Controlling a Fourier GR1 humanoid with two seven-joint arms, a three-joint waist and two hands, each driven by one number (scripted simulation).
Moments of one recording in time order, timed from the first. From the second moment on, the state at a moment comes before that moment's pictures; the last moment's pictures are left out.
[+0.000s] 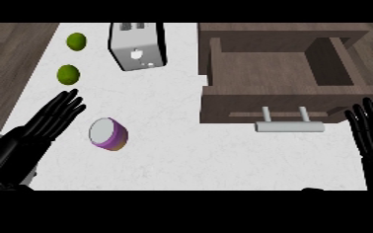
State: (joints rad) left arm 0.08 0.27 0.13 -1.92 0.37 -0.52 0.21; right arm 0.25 -0.09 -0.16 -2.07 -0.07 0.12 0.07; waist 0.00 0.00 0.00
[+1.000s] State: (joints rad) left arm 0.03 0.20 0.15 -1.55 0.08 -0.55 -0.13; right arm 0.26 -0.07 -0.22 -2.04 -0.08 0.18 0.02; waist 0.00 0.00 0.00
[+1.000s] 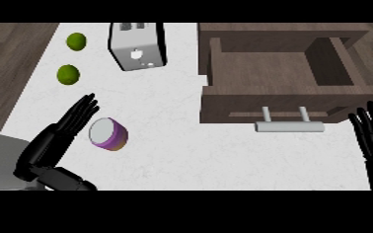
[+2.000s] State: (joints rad) left arm -0.13 0.28 0.19 -1.04 -0.10 -0.56 -0.48; right arm 0.25 -0.03 -0.21 -2.07 -0.04 0.19 0.04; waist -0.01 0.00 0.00
